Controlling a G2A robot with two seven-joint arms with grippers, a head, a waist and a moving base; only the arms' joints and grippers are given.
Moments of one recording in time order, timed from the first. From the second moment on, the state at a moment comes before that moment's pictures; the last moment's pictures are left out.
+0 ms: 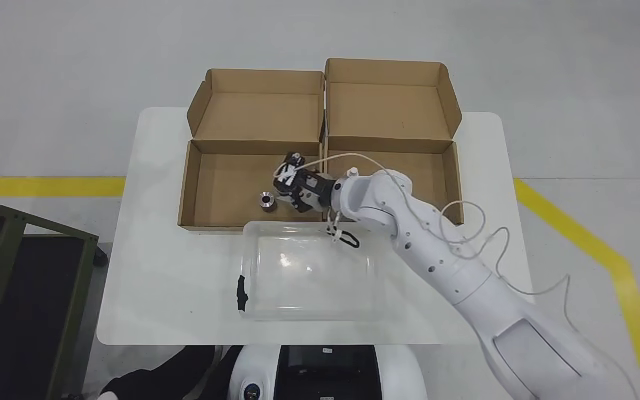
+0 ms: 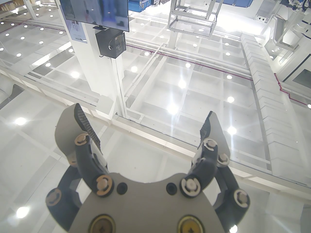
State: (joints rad) left arm -0.39 -0.34 -0.21 -1.15 3.07 0.45 0.08; right arm -0.60 -1.40 0.68 -1.20 -1.07 -0.47 0.48
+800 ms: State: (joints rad) left arm -0.39 -0.34 -0.21 -1.15 3.07 0.45 0.08; right arm -0.57 -1.45 0.66 -1.11 -1.10 -0.49 0.50
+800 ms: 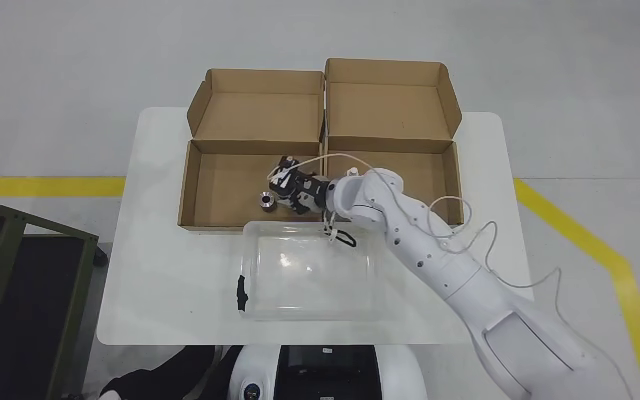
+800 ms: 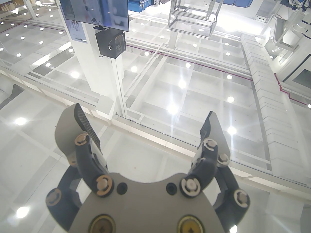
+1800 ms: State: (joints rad) left arm -0.39 -0.34 -0.21 -1.15 3.07 0.45 0.08; right arm -0.86 -1.34 0.97 -1.64 -1.13 -0.62 0.49
